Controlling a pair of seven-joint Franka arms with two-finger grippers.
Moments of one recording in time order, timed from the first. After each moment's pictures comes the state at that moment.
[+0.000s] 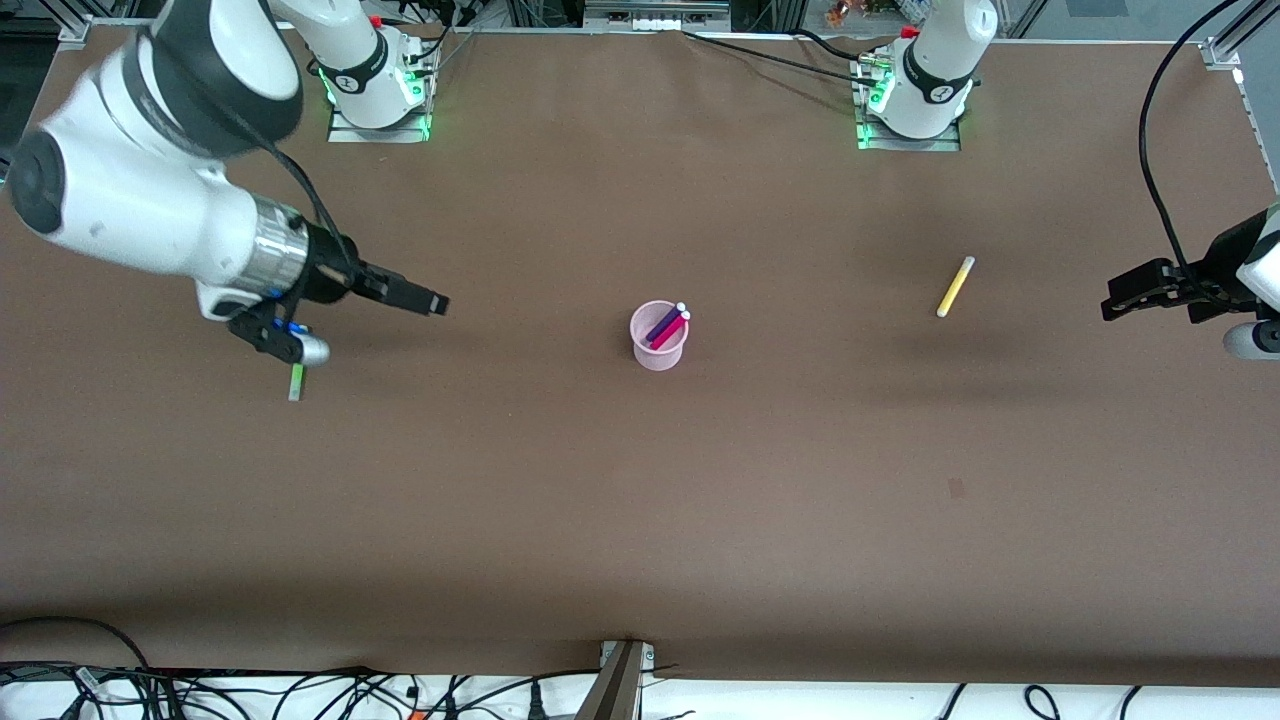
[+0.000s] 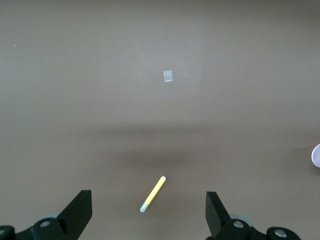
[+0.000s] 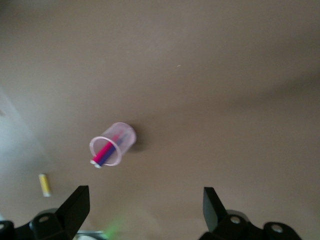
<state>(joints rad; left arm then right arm) 0.06 0.19 -0.02 -1.42 -0.02 1.57 0.03 0.54 0.18 -0.32 -1.63 0.45 1.72 0.49</state>
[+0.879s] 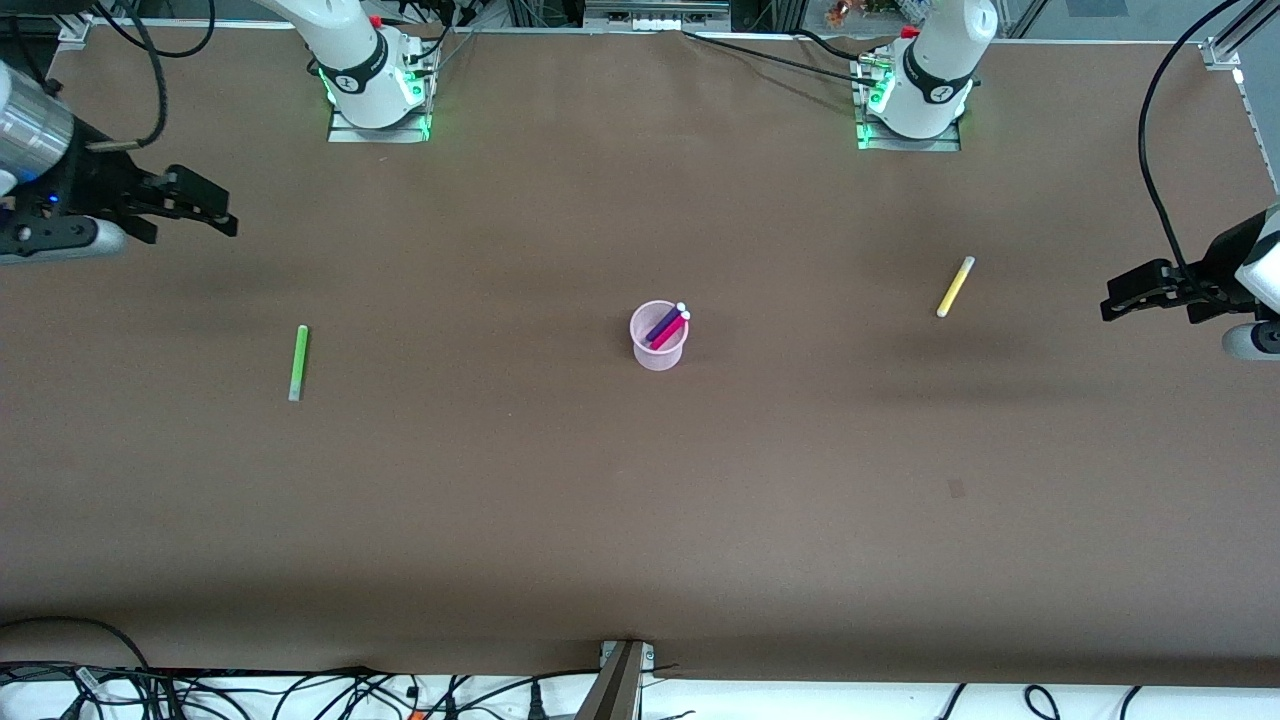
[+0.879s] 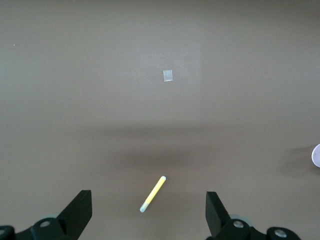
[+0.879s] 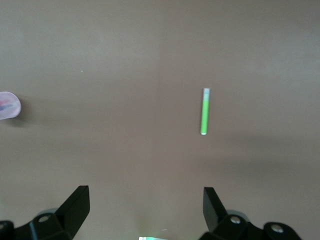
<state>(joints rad) 0.06 0.20 -0.02 -1.42 -0.02 1.57 0.03 0.31 -0.04 -0.27 -1.68 0.06 1.58 -0.05</state>
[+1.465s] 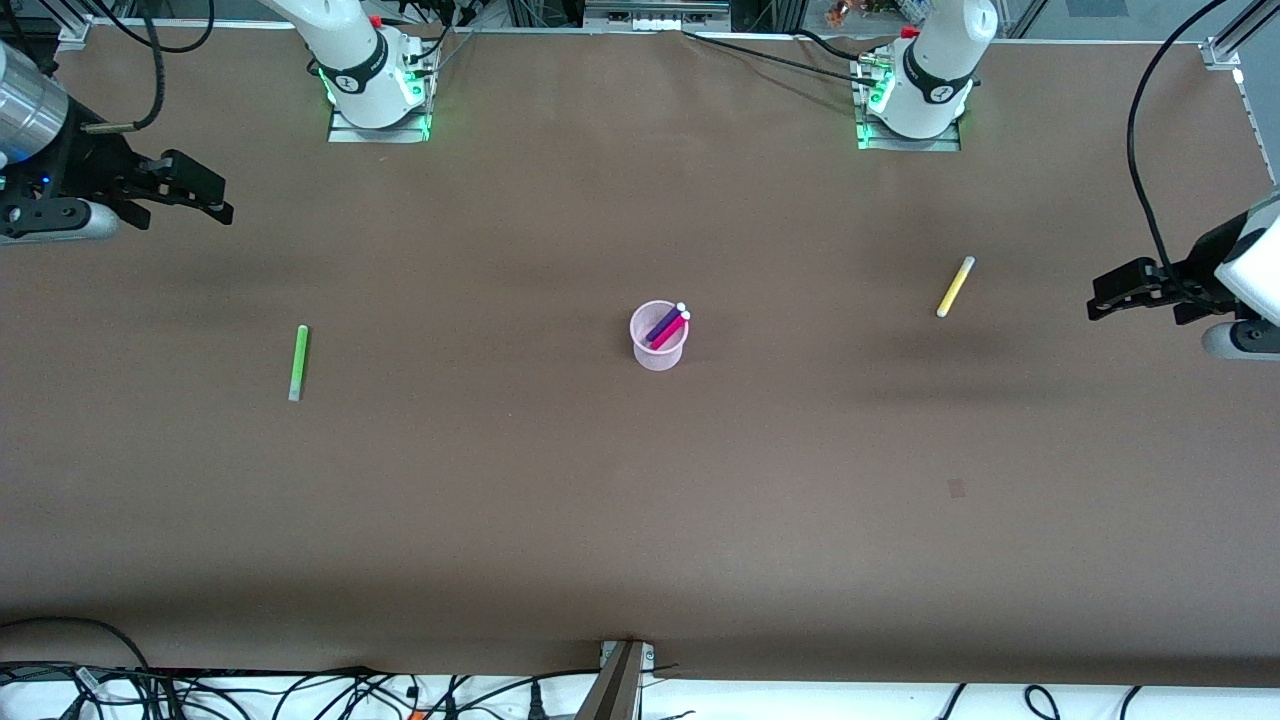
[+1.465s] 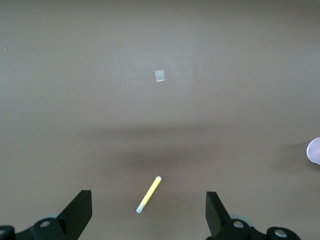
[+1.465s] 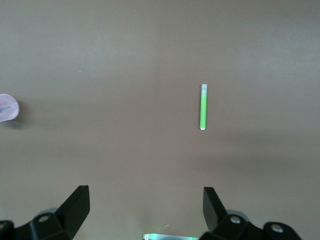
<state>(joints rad) 0.04 0.20 -0.03 -1.42 -0.02 1.57 0.03 0.25 -0.06 -0.17 -1.68 0.03 1.56 0.04</state>
